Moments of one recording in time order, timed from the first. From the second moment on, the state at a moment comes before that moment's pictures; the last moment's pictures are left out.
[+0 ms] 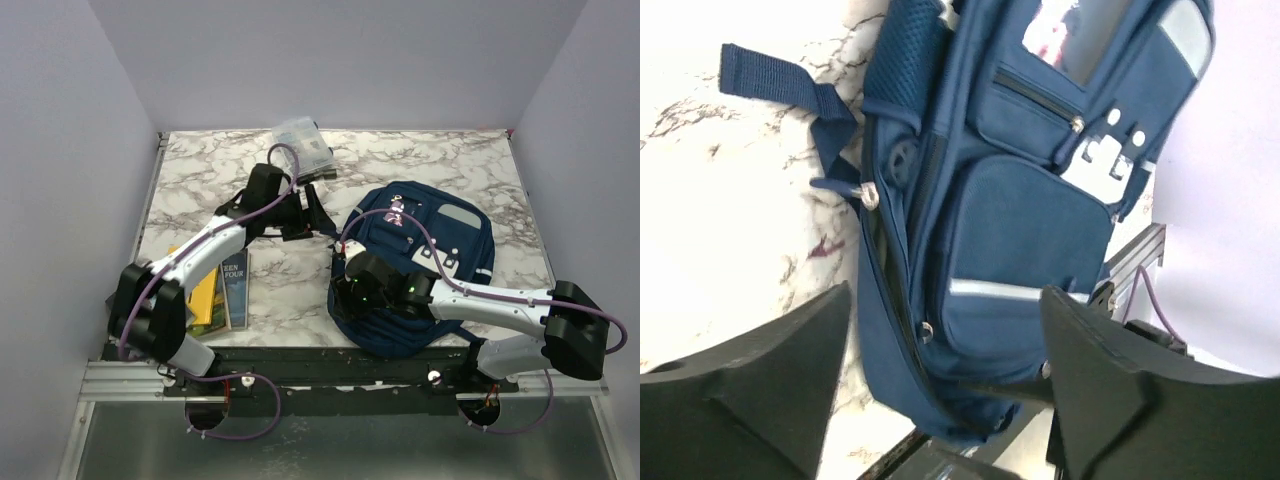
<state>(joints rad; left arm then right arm) -0.45 1.60 1.12 -0.25 0.50 -0.71 1.09 1.34 0.78 -0.28 0.09 0.49</state>
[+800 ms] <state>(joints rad) -0.98 0.89 0.53 -0.37 0.08 -1.21 1.08 0.96 0.70 -0.47 0.10 0.67</state>
